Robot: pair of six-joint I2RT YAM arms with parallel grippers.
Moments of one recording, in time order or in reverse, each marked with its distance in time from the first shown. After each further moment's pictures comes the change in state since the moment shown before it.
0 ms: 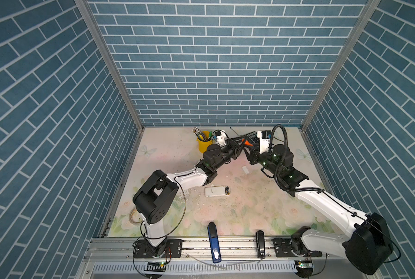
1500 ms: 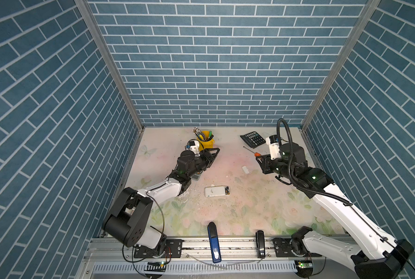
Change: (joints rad) left arm 0.294 -0.355 -0.367 -0.384 0.178 0.346; right arm 0.015 -0.151 0.264 -0.849 0.079 -0.003
